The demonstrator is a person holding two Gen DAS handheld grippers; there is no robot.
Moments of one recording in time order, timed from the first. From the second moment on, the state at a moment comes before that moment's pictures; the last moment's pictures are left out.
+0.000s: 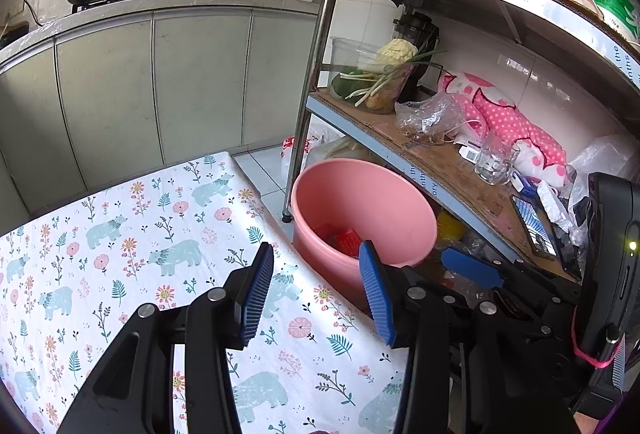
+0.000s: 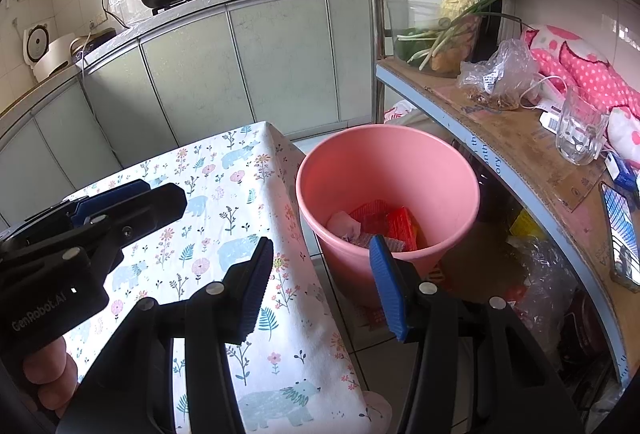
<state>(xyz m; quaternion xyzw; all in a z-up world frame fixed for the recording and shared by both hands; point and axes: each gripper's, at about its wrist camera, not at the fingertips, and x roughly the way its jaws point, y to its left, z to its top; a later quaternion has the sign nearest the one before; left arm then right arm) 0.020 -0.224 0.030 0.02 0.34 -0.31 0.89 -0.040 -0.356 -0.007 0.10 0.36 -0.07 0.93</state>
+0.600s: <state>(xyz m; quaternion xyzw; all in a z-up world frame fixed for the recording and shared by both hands) 0.020 -0.225 0.030 0.02 0.34 -0.31 0.89 -0.038 -0.358 -0.003 0.10 0.36 -0.07 0.93</state>
